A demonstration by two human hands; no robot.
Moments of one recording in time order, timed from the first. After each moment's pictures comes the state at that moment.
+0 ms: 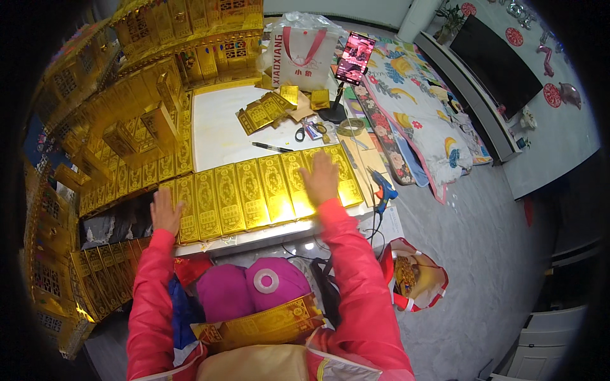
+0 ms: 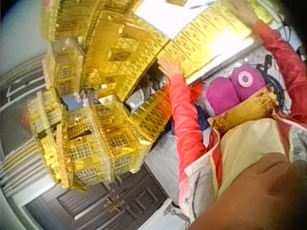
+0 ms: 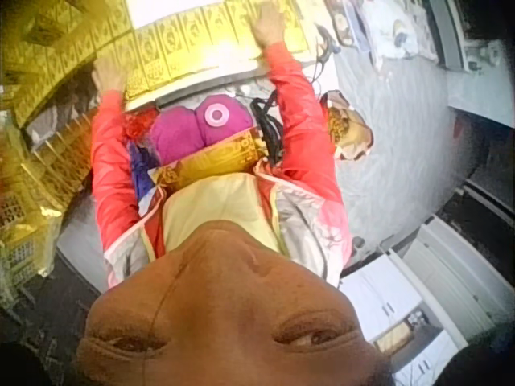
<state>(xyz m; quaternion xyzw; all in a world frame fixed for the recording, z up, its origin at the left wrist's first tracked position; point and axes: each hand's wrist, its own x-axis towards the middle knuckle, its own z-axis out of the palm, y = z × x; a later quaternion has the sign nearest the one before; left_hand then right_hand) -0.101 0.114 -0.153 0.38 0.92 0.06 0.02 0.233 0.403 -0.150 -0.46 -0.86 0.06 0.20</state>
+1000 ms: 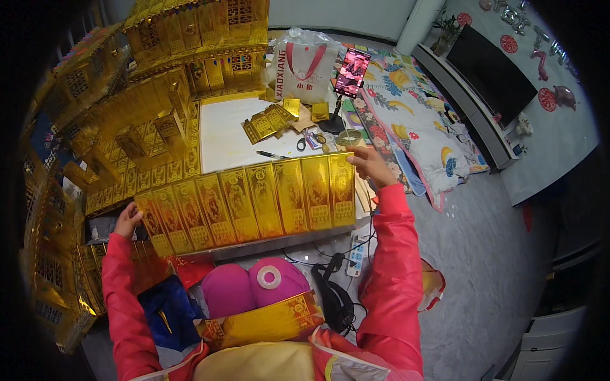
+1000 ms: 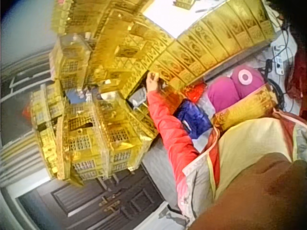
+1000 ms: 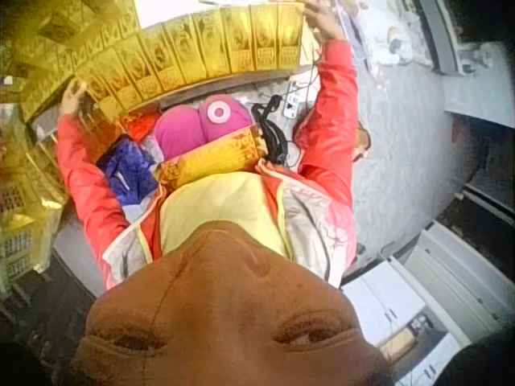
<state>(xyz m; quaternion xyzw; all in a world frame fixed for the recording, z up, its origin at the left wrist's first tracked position) -0.229 0.004 -0.111 0.29 0.74 0.52 0.32 0.335 0.467 -0.018 -0.36 -0.69 0.59 0.20</state>
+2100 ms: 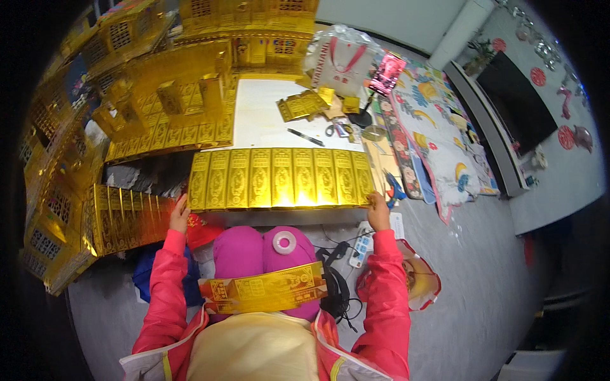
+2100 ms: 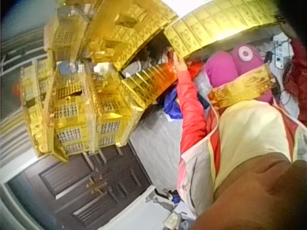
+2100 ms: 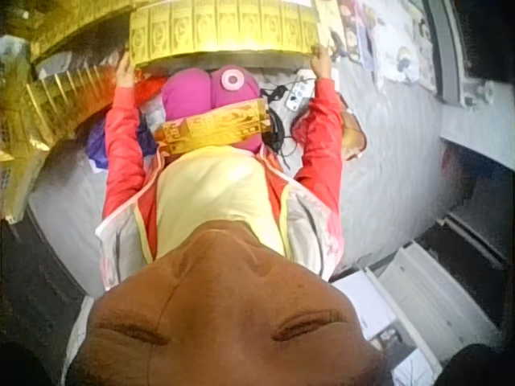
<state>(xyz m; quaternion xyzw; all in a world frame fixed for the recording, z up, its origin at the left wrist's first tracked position) -0.073 -0.023 -0.228 0.29 0.75 0.57 0.18 0.407 0.388 -0.175 -0.42 -0.83 0.23 0.28</state>
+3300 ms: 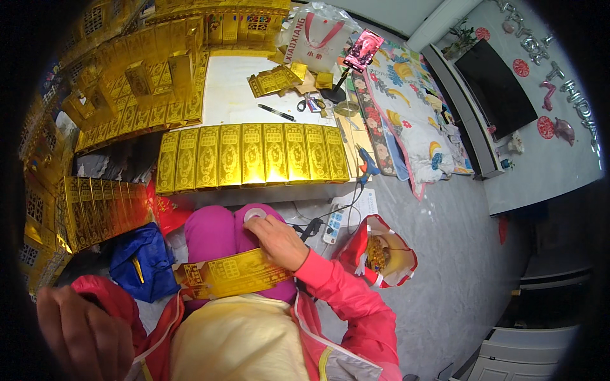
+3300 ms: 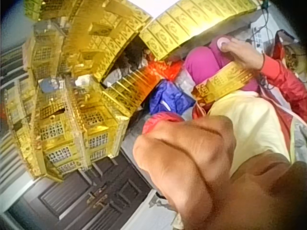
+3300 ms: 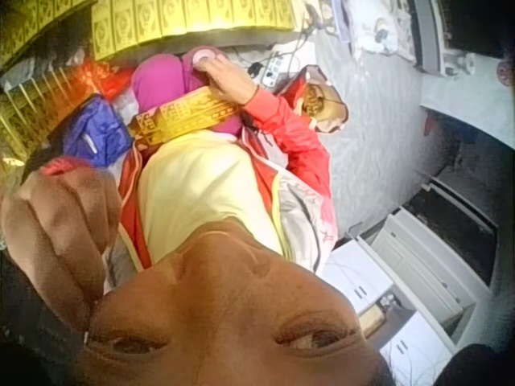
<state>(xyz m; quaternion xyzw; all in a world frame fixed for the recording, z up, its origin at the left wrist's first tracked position) 0.101 -0.057 0.189 0.55 0.18 0.58 0.58 0.317 0.157 -0.041 -0.07 -0.96 0.25 0.14</state>
